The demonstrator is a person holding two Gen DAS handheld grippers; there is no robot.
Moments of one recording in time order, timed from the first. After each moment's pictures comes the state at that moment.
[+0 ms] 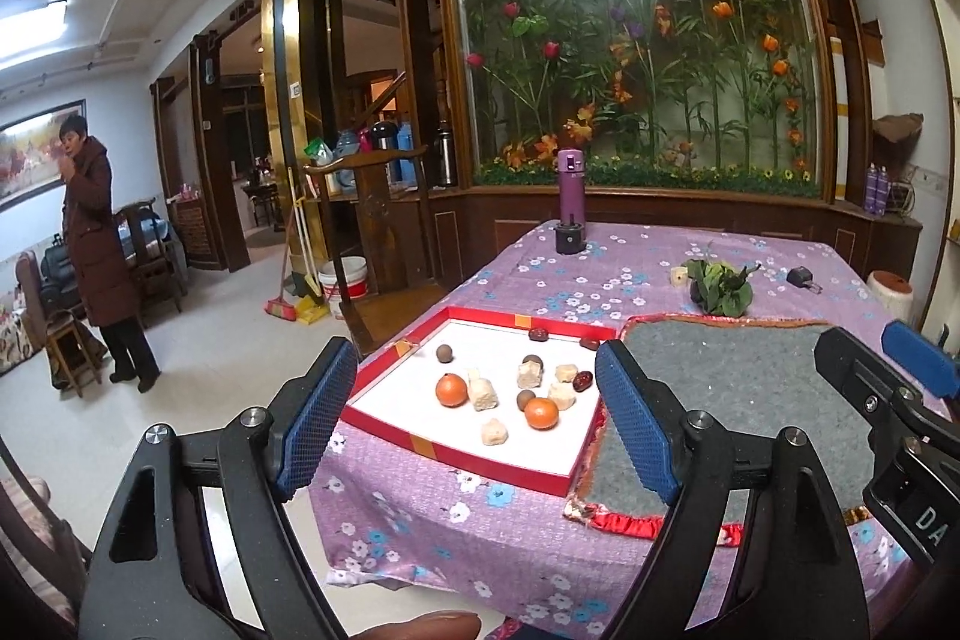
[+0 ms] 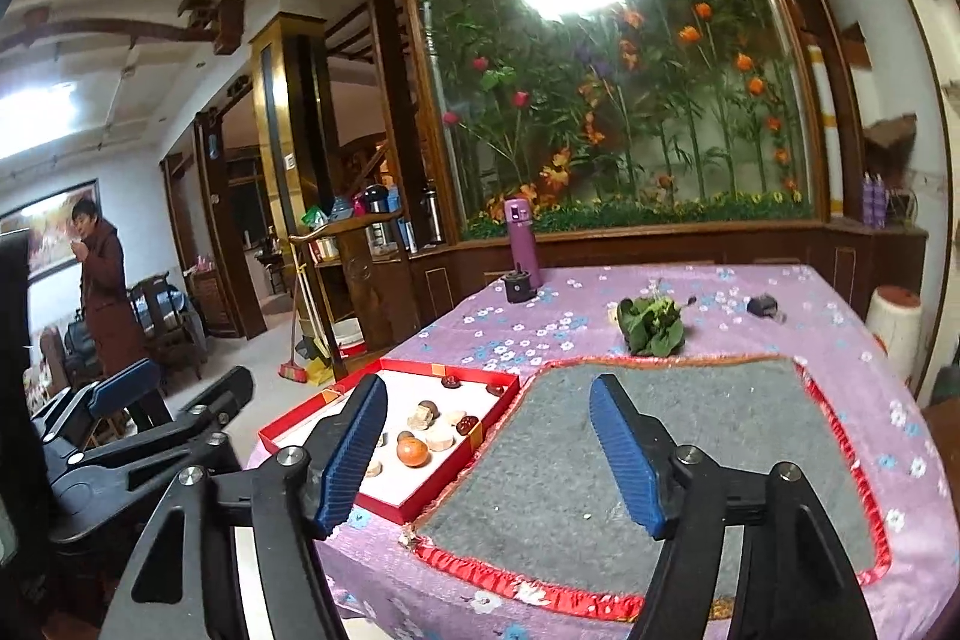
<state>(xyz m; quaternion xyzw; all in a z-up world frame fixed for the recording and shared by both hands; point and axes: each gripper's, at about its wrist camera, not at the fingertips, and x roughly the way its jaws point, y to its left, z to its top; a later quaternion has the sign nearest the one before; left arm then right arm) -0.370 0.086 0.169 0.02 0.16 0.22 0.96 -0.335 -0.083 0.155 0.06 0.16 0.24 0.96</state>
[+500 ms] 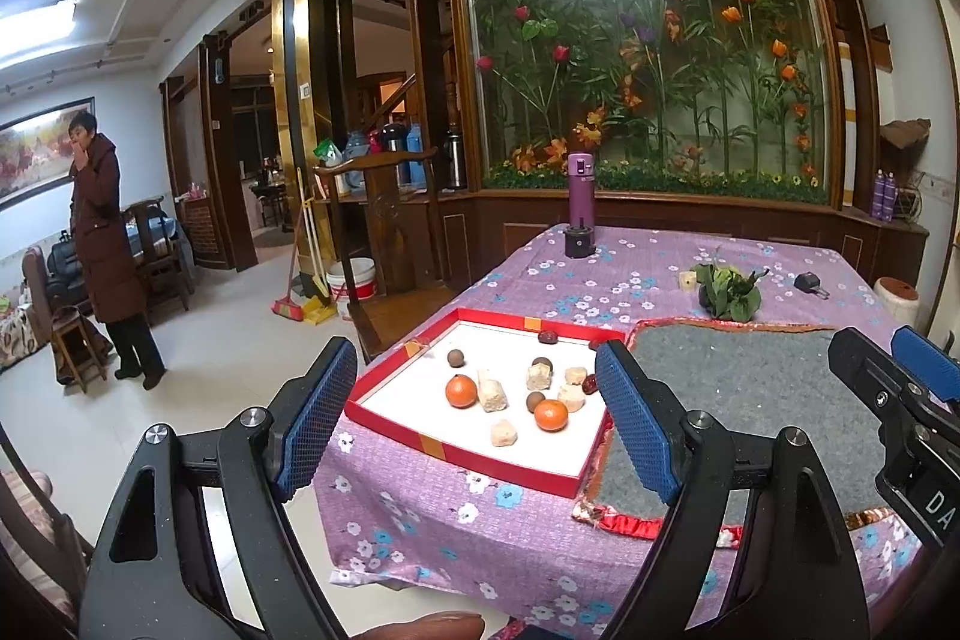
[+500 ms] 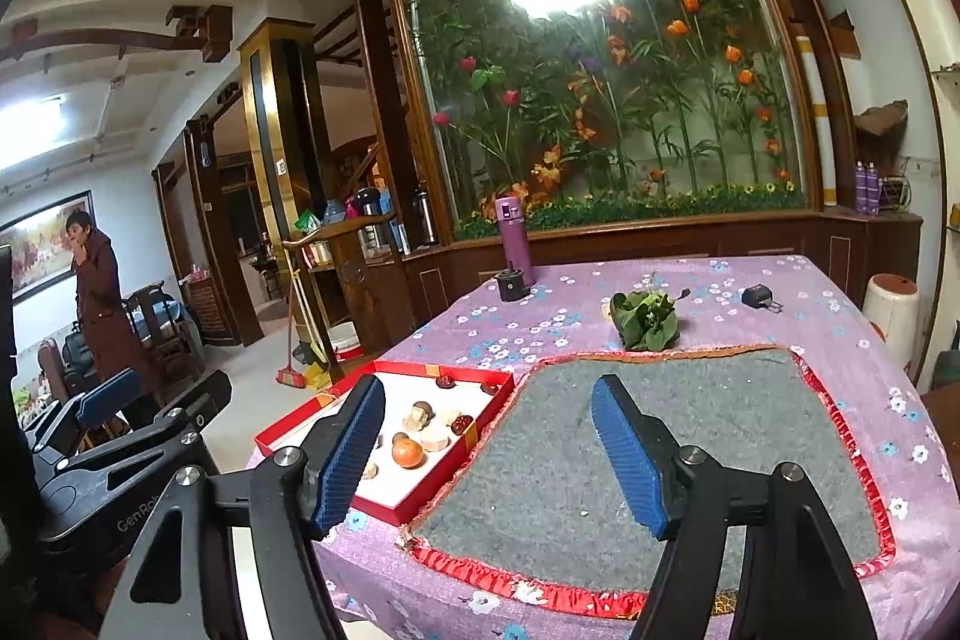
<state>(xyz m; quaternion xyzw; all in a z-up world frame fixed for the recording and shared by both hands) -0.371 0.087 0.167 0.02 0.16 0.23 0.96 -0.334 -0.088 0.155 0.07 0.15 0.23 0.96</state>
